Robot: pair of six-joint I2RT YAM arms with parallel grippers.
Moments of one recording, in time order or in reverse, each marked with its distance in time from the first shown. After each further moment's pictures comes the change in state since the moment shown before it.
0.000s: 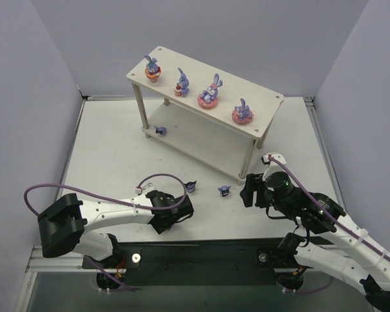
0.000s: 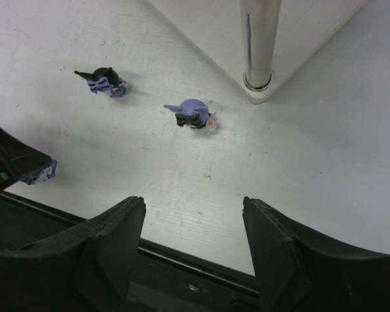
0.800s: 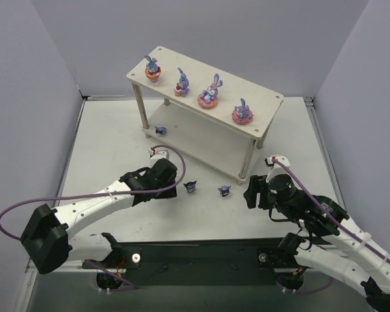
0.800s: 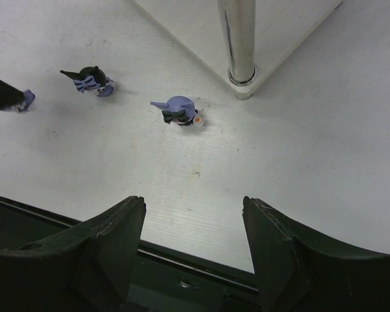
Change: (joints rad) left arm 0.320 -0.139 0.031 0.337 0.095 1.004; right arm -0.006 -0.035 -0.014 -0.032 0.028 0.005
